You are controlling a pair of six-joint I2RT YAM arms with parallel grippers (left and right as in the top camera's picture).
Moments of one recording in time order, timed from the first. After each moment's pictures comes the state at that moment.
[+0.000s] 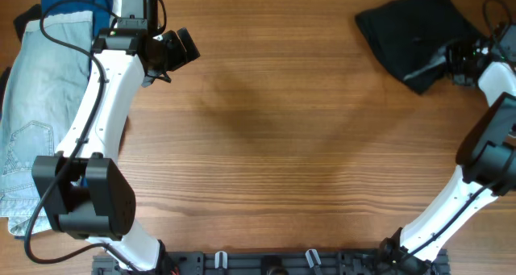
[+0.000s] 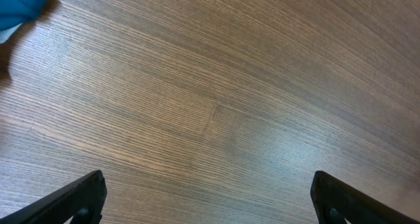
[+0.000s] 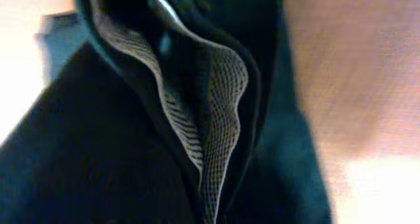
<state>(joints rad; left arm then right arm) -0.07 1.82 1.57 -0.87 0.08 -0.54 -0.48 2.21 1.57 -0.22 -0.31 0.99</state>
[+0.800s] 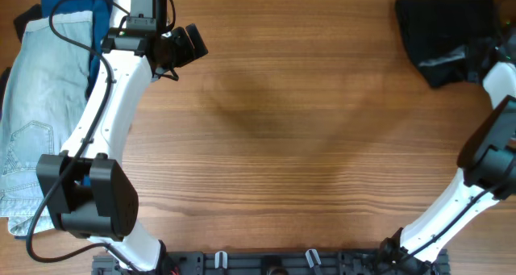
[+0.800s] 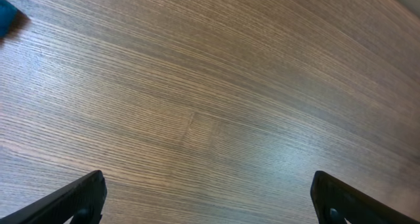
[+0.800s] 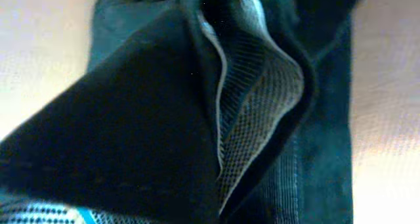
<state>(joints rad) -0.11 1.82 1.57 -0.81 0.08 -0.54 -0.49 2.18 1.57 -0.18 -0.04 0.98</state>
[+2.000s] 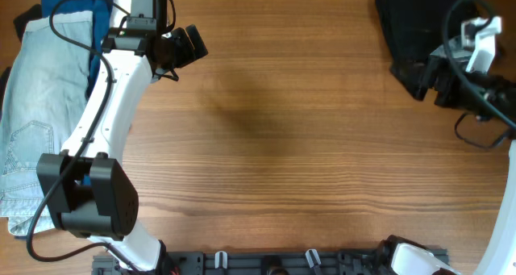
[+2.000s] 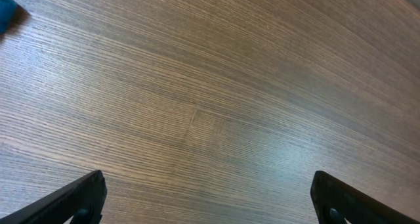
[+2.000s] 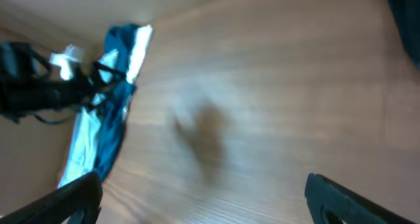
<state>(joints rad) -0.11 1.82 1.57 -0.82 0.08 -0.54 -0.34 1.32 1.58 -1.25 -0.77 -0.06</state>
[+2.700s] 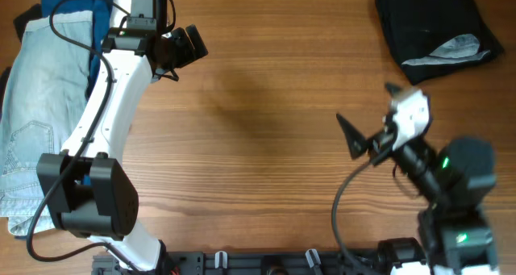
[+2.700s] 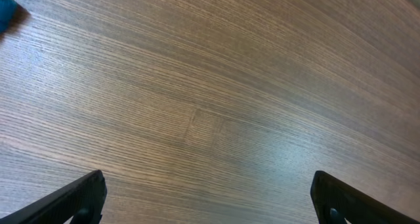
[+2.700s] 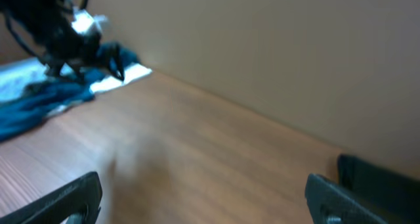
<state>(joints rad) -0.11 1.82 1.57 -0.82 0.07 -0.54 0.10 0.60 0.67 -0.27 -0.39 -0.19</state>
